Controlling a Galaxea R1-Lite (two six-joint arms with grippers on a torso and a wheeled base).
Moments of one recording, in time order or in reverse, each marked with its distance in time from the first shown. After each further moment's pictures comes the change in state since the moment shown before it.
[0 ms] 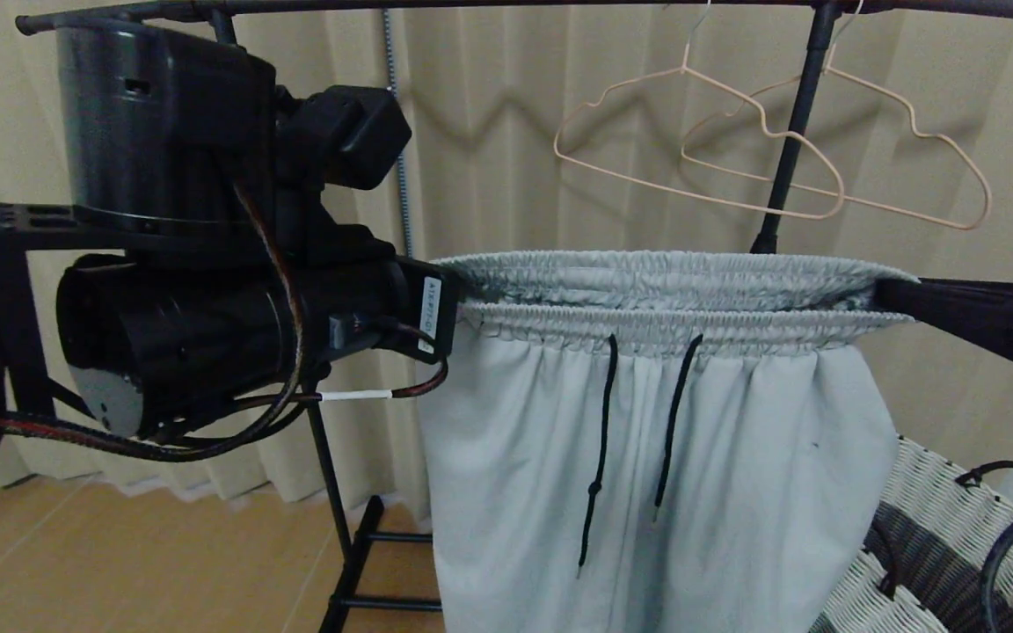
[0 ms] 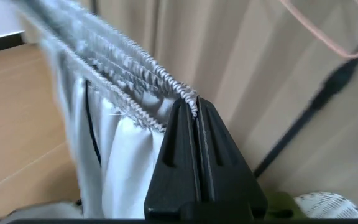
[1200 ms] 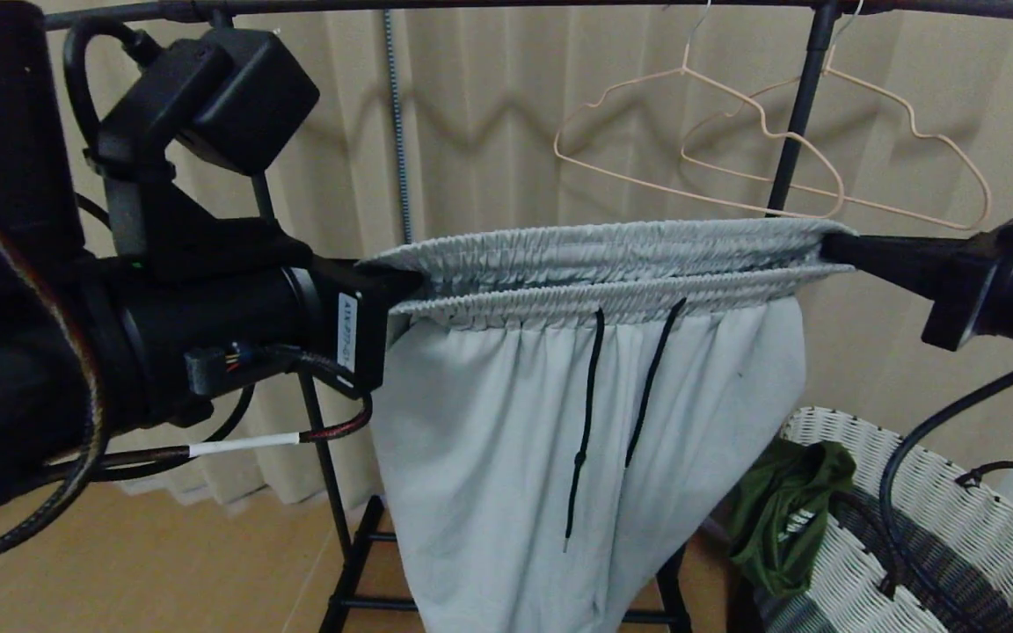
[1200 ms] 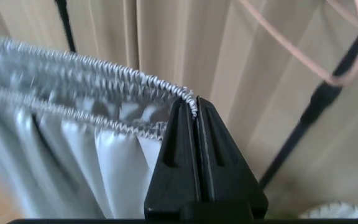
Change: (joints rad) left arm -0.036 -0.163 0.109 -0.026 -0.019 0.079; right arm -0.035 0.149 -0.063 -0.114 -0.028 0.088
